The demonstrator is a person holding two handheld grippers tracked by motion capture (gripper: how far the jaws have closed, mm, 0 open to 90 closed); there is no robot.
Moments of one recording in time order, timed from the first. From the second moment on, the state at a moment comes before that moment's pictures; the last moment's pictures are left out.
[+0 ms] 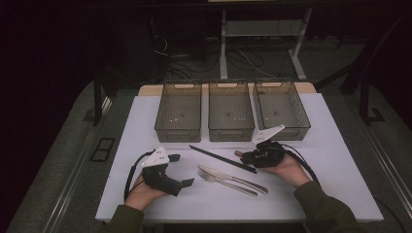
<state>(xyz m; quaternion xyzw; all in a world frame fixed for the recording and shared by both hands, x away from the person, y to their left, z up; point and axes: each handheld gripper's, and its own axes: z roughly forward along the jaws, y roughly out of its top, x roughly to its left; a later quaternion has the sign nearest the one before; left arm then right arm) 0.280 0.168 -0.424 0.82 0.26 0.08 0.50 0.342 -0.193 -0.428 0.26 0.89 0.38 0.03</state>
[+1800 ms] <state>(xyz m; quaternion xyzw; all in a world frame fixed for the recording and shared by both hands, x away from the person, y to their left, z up) 0.279 0.169 -0.423 0.82 0.26 0.07 0.50 0.341 -0.185 -0.447 0.24 0.90 0.35 0.04</state>
